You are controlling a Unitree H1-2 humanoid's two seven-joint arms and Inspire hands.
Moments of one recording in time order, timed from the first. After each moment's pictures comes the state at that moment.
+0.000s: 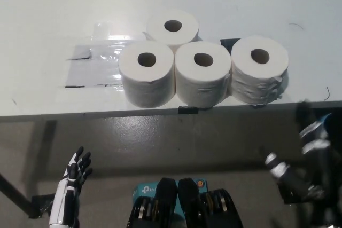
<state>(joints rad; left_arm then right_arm) 0.12 0.04 0.04 -0.11 0.03 -0.04 -0.02 -0.04 -0.07 -0.04 -0.25 -0.06 -0.28 -0.04</state>
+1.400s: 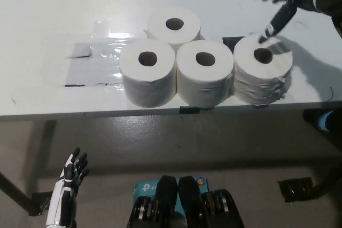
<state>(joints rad) 0.12 0.04 0.06 -0.11 0.03 -0.04 -0.02 -1.33 -0.47 0.69 0.93 -0.24 0.26 0.66</state>
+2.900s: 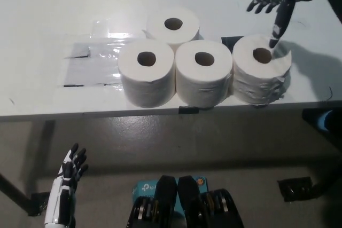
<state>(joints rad) 0.12 0.04 0.06 -0.13 0.03 -0.07 -0.02 -1.48 -0.37 0.67 1.19 -0.42 0.11 0.90</state>
